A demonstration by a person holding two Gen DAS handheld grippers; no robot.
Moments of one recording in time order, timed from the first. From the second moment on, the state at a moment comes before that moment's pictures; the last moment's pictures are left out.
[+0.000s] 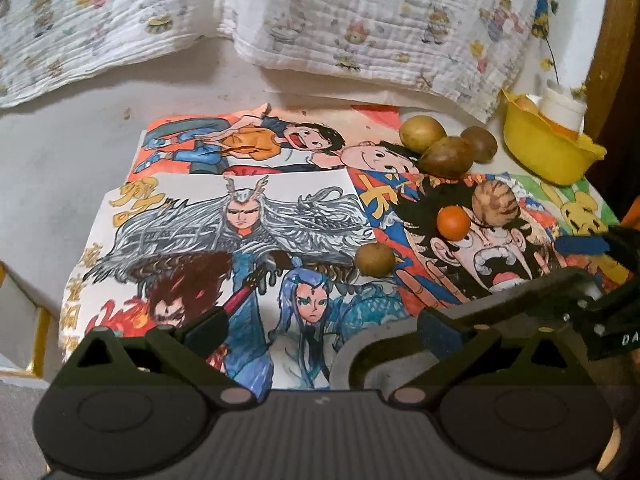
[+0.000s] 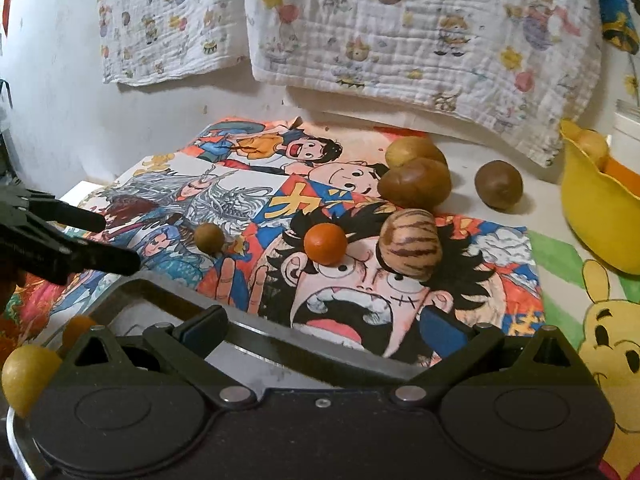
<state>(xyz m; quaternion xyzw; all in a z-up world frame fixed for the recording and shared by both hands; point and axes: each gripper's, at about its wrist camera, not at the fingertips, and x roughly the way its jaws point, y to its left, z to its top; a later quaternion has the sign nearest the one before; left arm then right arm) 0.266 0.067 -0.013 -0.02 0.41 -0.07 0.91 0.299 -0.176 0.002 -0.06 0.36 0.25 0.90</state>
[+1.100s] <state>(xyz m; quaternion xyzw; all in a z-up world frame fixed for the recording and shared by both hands) 0.313 0.041 -0.033 0.07 0.39 -0.13 0.91 0.345 -0.114 -0.016 -0.24 0.30 0.31 0.87</state>
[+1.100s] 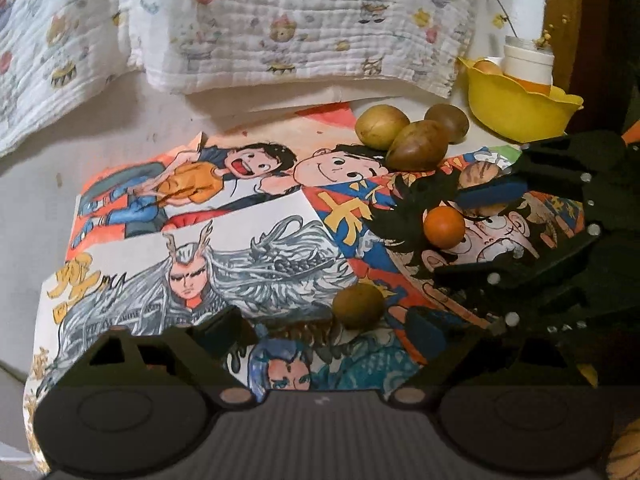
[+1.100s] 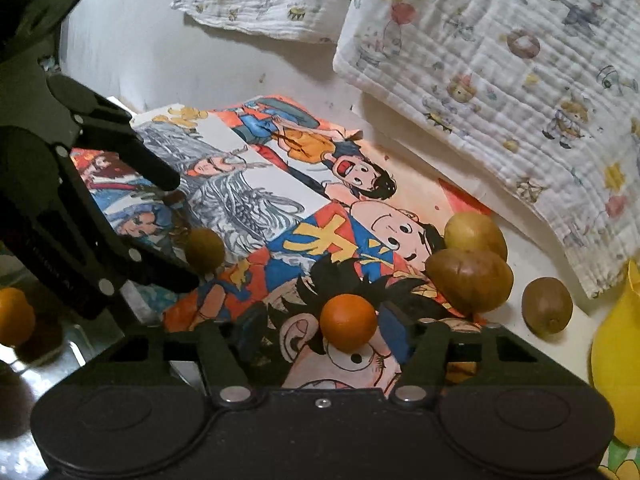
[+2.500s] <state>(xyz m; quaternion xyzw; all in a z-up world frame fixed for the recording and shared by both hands) 0.248 0.033 -0.013 0.03 0.42 -0.13 0.90 0.267 -0.129 0.003 -0.18 0.32 0.34 0.87</state>
